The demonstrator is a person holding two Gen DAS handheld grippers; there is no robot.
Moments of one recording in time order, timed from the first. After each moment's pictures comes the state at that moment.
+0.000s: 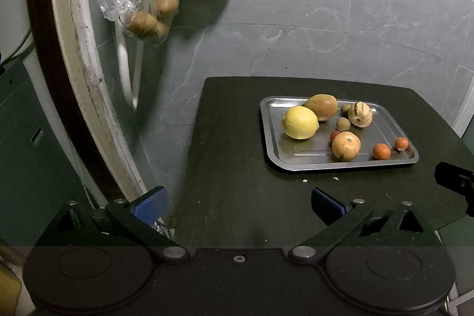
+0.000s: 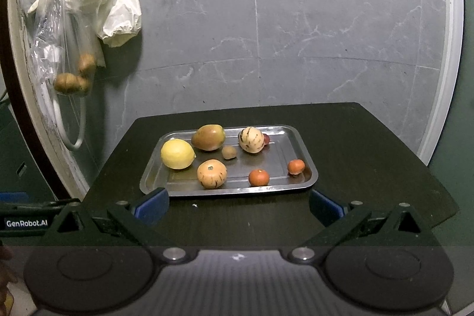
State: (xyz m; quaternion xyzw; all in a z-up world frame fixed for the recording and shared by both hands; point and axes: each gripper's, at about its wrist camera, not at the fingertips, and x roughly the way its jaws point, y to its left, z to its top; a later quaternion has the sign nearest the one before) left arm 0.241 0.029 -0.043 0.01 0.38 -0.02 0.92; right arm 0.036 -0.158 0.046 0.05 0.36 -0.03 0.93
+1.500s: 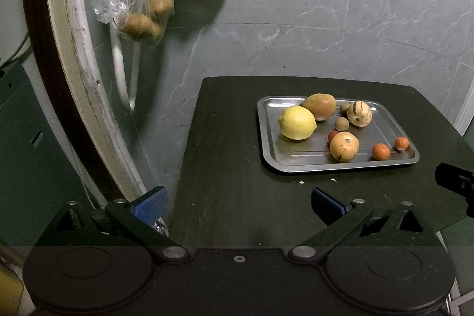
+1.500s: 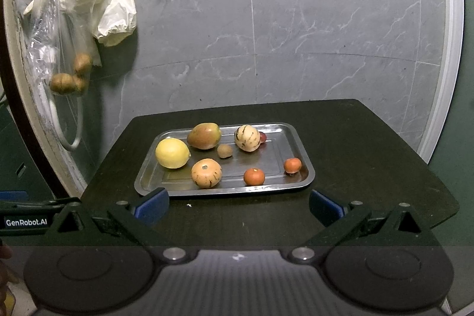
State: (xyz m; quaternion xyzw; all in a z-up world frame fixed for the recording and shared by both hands) left arm 0.248 0.025 -0.043 0.02 0.38 -0.03 0.92; right arm 0.038 -0.165 0.043 0.05 0.36 -0.04 0.93
